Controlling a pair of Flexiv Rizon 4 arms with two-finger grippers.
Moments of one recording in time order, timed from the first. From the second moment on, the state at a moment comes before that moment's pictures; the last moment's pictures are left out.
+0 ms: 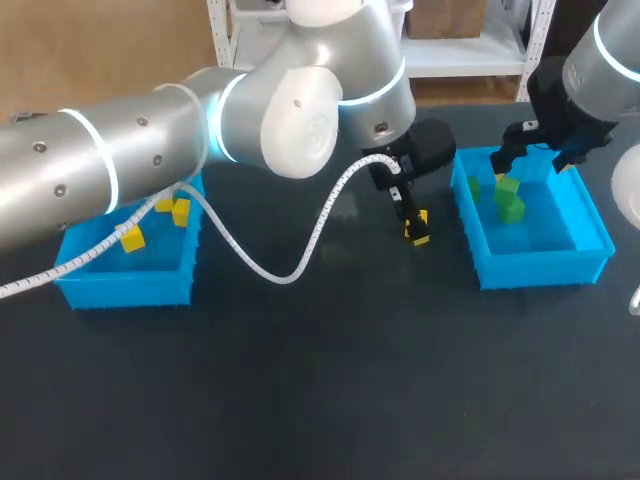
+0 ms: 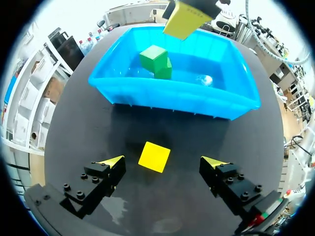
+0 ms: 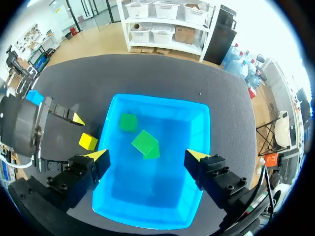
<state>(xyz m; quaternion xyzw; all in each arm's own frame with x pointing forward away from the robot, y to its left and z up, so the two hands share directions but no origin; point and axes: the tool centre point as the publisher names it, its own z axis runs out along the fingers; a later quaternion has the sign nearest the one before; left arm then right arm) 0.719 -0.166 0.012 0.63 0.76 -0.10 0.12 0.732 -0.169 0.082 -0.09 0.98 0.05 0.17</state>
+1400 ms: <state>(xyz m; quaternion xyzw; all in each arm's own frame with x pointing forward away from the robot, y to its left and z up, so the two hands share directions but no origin) 0.738 -0.166 -0.011 0.64 0.76 -0.09 0.10 0.732 -0.169 0.082 -0.09 0.98 0.05 0.17</state>
